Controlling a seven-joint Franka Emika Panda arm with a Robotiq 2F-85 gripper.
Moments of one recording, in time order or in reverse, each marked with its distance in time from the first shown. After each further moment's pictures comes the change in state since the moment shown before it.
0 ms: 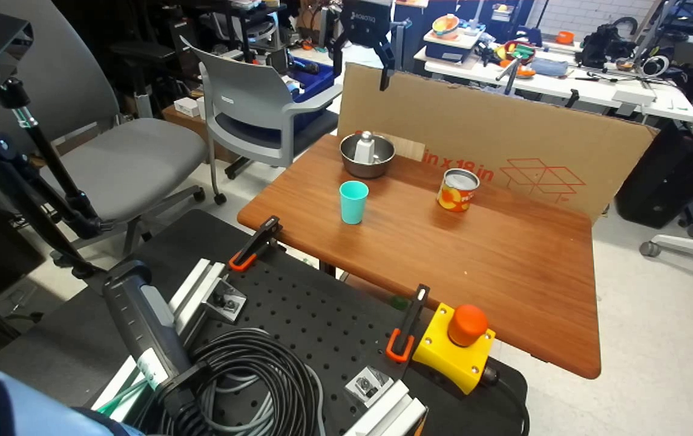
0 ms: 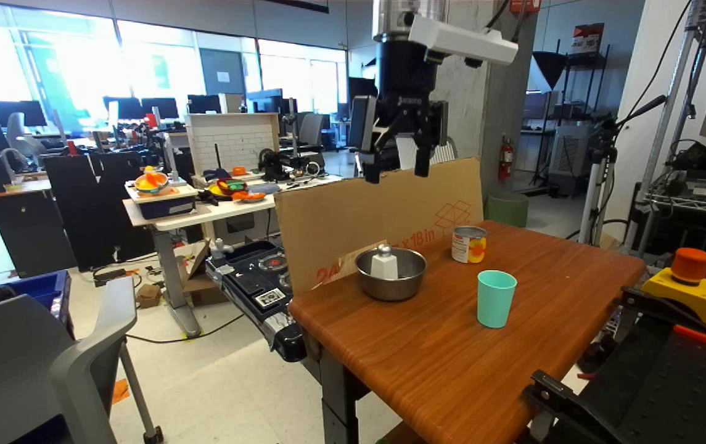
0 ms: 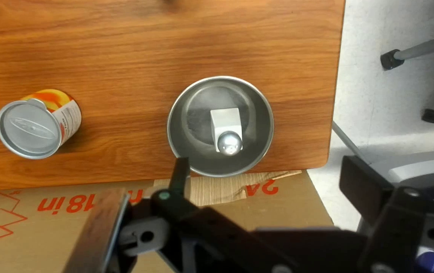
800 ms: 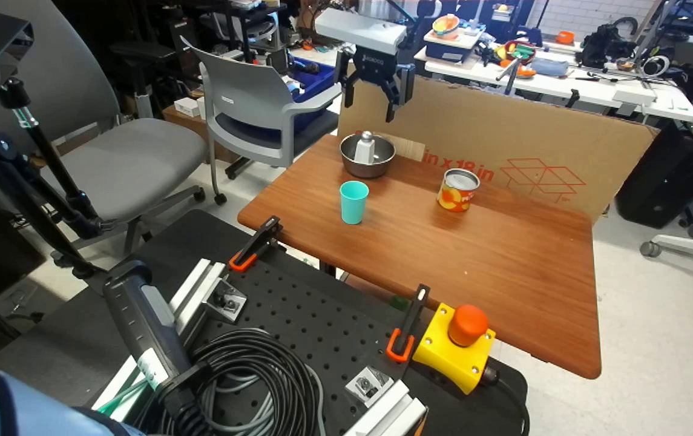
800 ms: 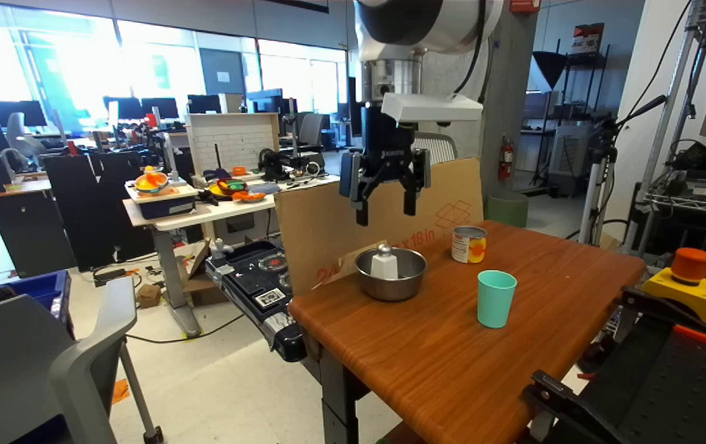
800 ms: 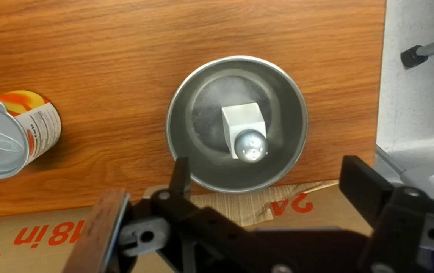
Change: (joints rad) arm 0.035 0.224 -0.055 0.167 -0.005 -0.003 0.035
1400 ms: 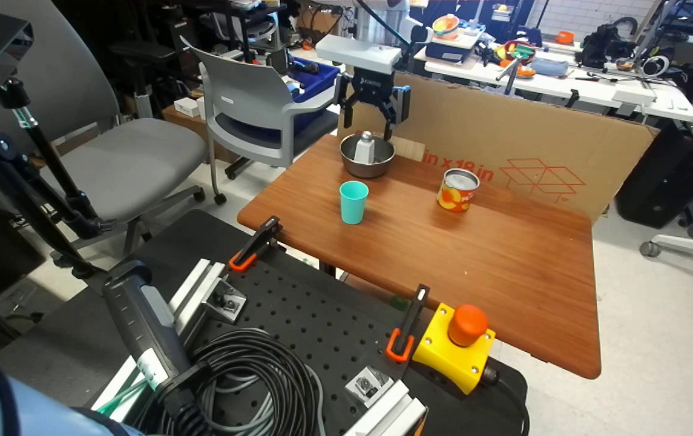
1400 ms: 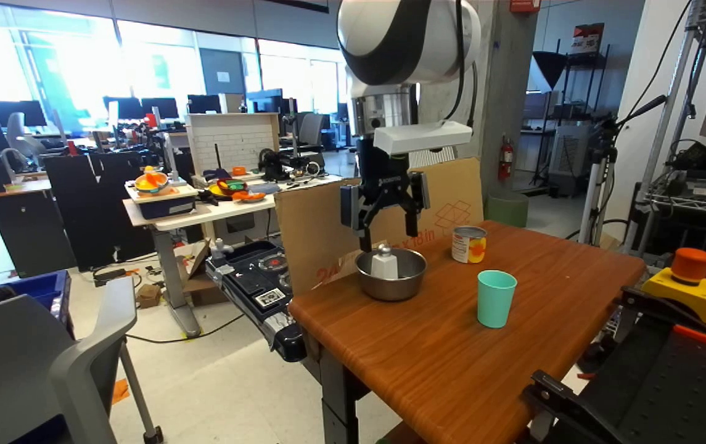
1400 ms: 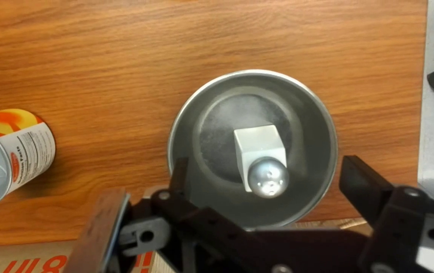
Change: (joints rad) arm 0.050 0.107 -0.046 0.086 -0.020 -0.068 0.027
